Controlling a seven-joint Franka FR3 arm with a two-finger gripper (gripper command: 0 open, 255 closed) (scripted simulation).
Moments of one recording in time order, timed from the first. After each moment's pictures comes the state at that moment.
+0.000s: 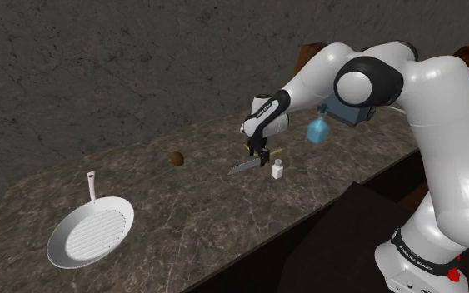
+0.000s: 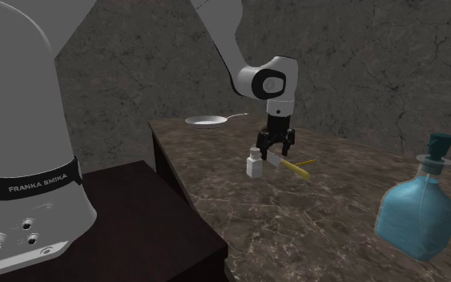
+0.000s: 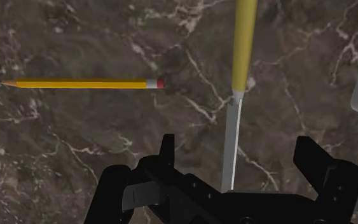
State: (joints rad) arm 0.07 0.66 -0.15 -1.86 0.24 2.51 -1.59
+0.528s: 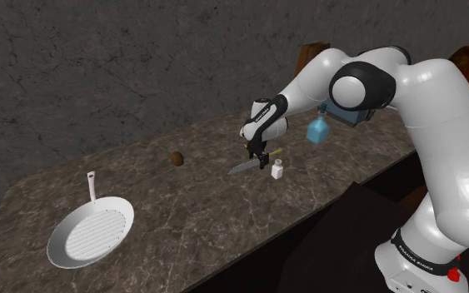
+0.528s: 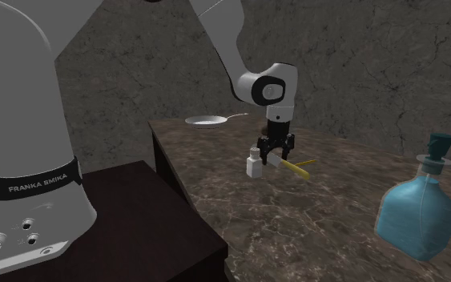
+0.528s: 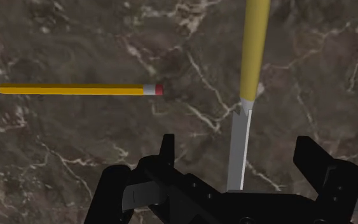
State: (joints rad) arm 0.07 0.70 -0.14 -1.84 0.25 2.54 -1.60
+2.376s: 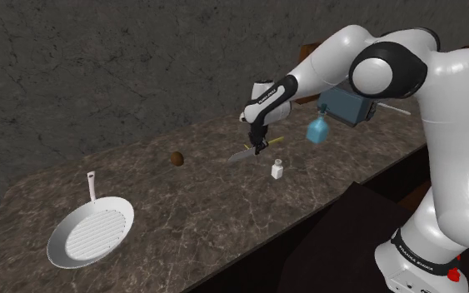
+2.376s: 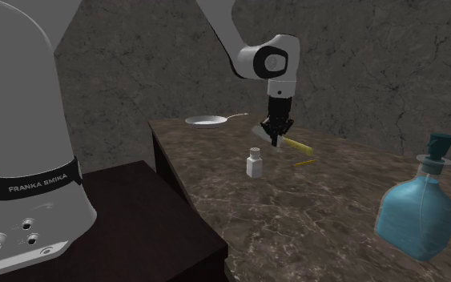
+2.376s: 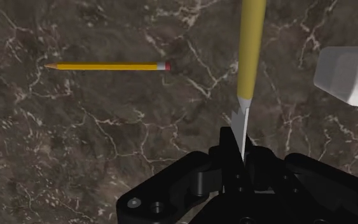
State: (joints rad) arm 0.09 0.54 -0.17 -1.87 0.21 2.41 -1.56
